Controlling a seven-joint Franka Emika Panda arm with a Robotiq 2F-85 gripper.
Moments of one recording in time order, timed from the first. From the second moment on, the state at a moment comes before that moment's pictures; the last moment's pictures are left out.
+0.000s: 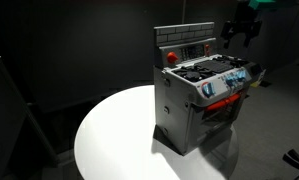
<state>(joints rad) -0.03 0.10 -0.08 -1.87 -0.03 2.01 0.33</state>
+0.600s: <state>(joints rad) -0.06 -0.10 -0.08 -2.04 -0.02 1.72 0.18</state>
